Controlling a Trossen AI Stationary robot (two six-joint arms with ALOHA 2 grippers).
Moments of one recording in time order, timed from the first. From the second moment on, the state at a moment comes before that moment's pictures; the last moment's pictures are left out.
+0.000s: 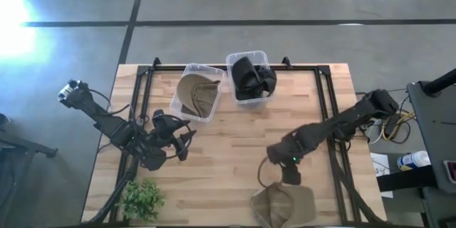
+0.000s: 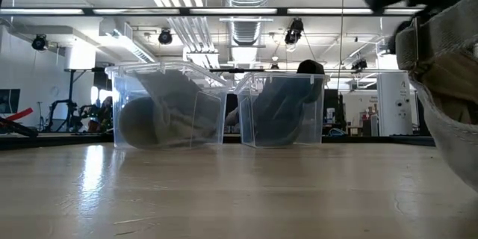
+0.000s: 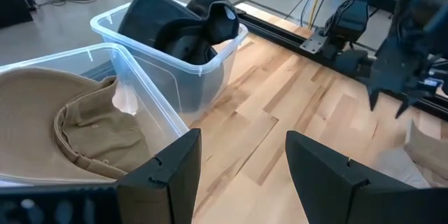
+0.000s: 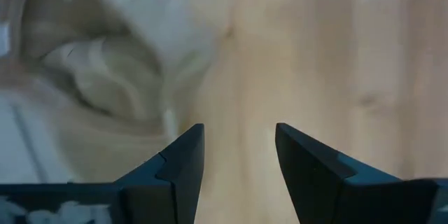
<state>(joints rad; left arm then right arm) -0.61 1.15 1.11 -0.77 -1.00 -0.95 0.39 1.52 1.09 -0.92 -0.27 0.59</state>
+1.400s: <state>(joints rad) -0.61 1.15 1.11 -0.75 -0.99 -1.00 0.56 1.68 0.93 -0.57 -0.50 0.63</state>
